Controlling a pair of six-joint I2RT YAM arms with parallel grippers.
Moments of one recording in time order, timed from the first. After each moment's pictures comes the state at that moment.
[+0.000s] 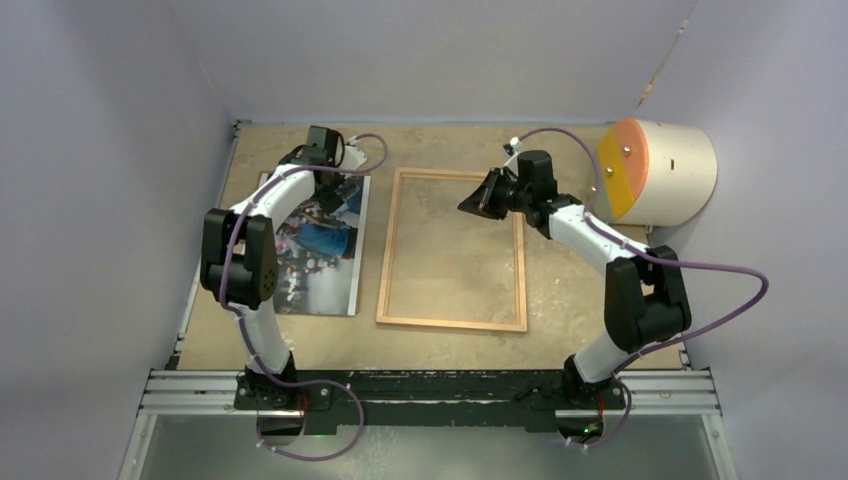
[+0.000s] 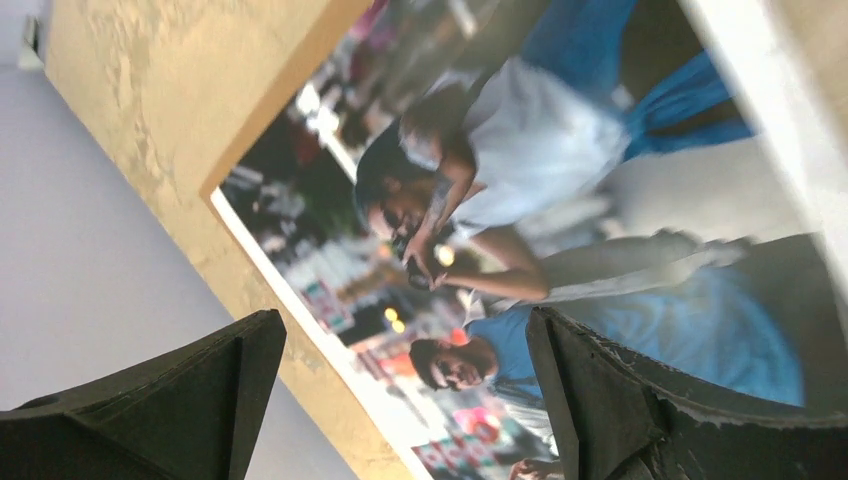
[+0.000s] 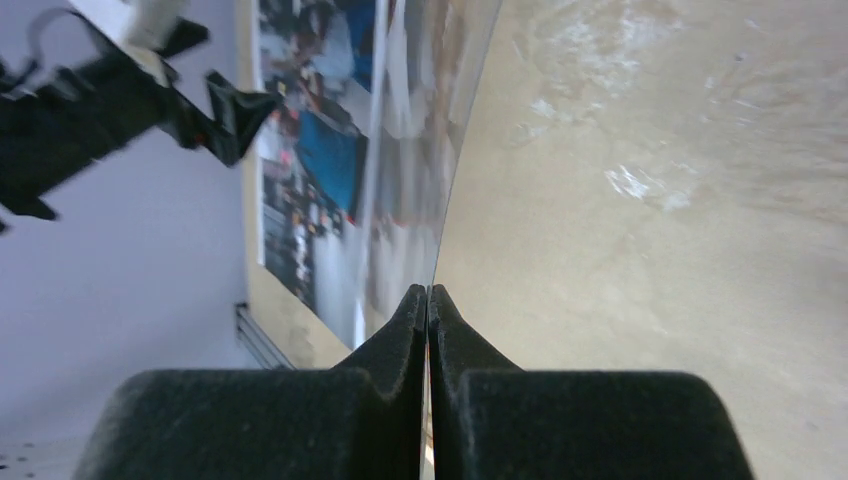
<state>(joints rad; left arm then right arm) -0.18 1.89 1.43 -0.54 -0.25 0.67 0.32 1.60 1.00 0.04 -0.50 0.81</state>
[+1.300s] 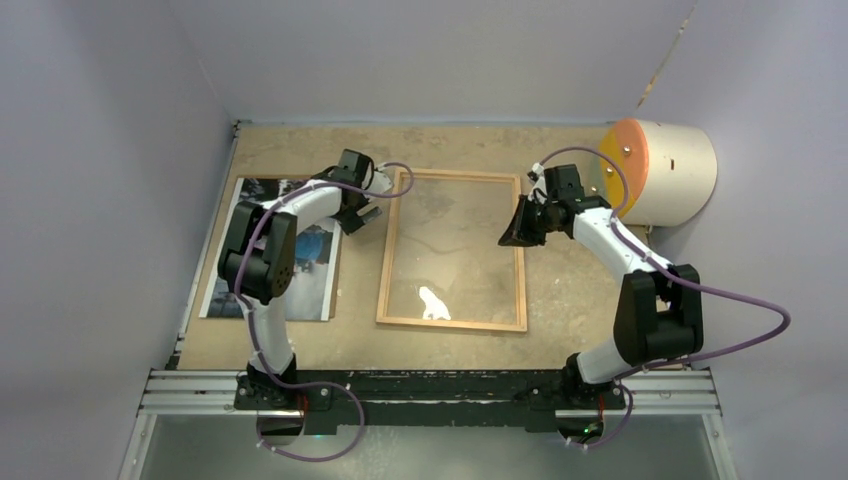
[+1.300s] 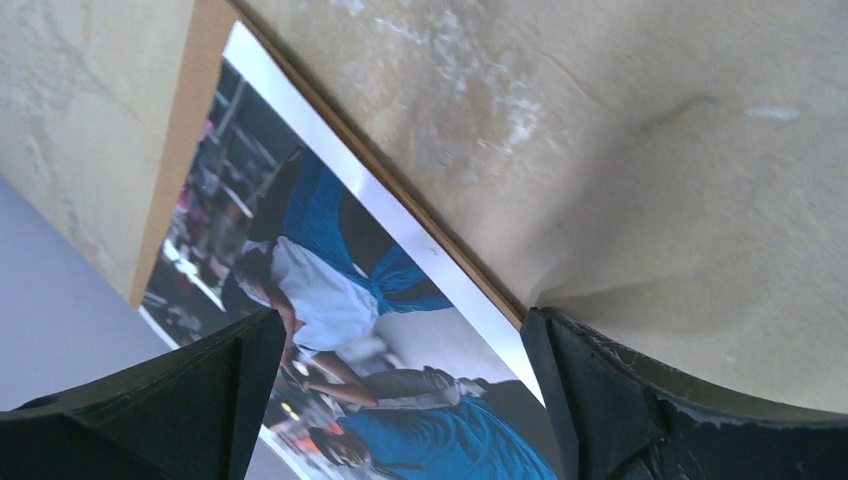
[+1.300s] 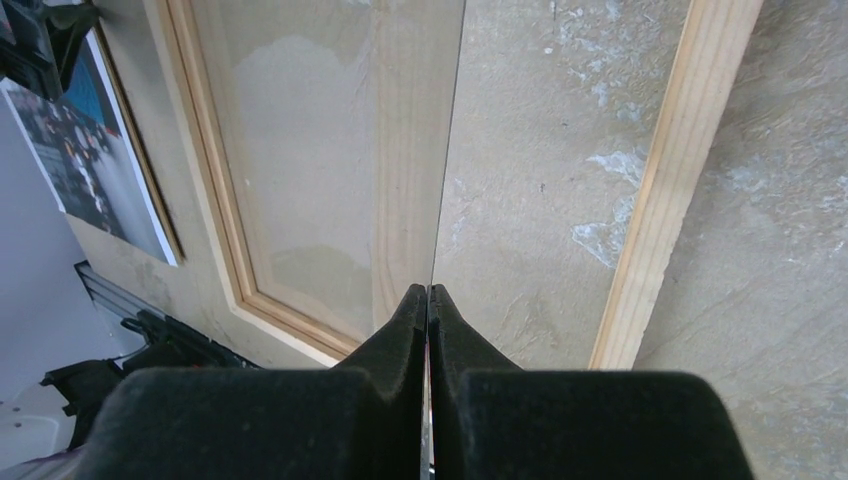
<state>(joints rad) -0.33 1.96 1.33 -0.40 -0.31 0.67 0.16 1.51 1.04 -0.58 -0.44 0.43</state>
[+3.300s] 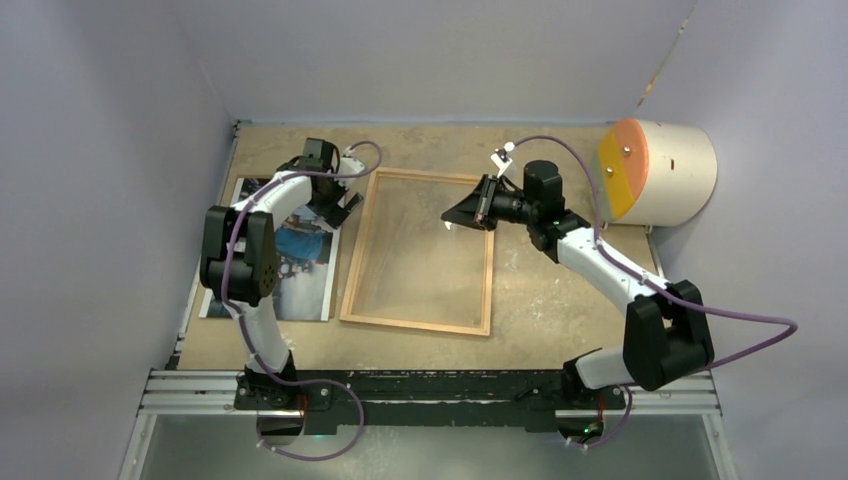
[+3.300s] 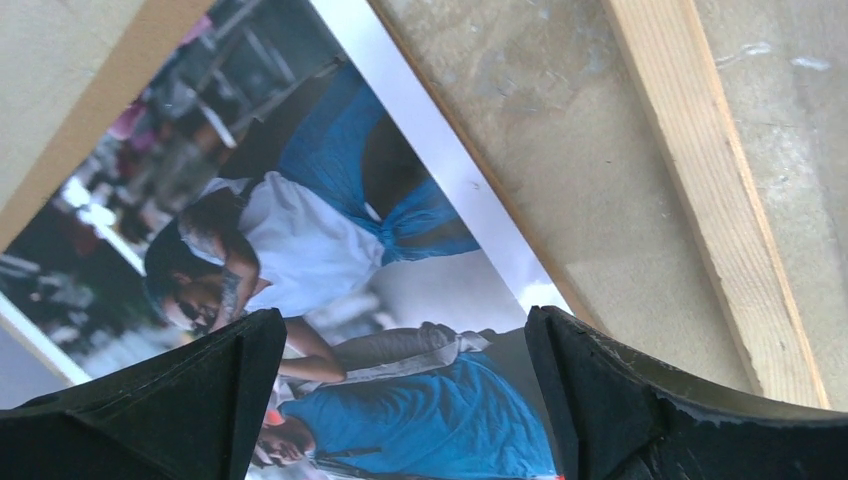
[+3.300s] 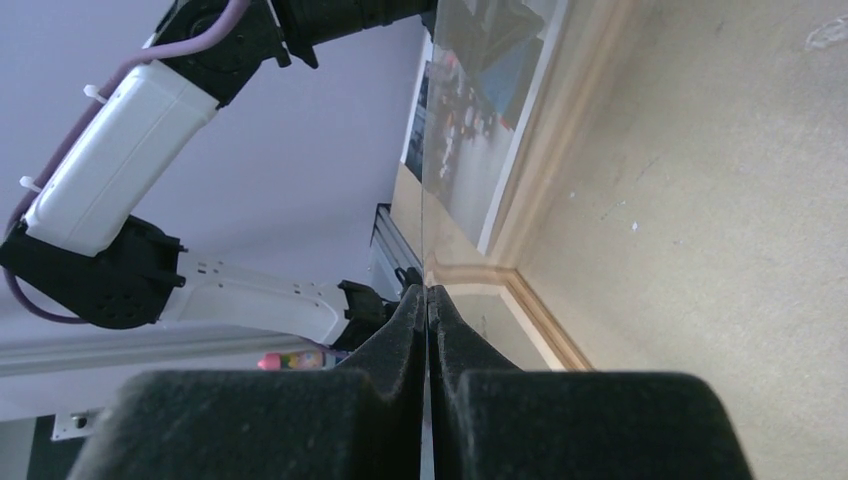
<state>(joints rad) -0.16 1.91 1.38 -0.54 -0.05 0.52 0.37 1.40 0.92 0.12 -0.76 0.96</state>
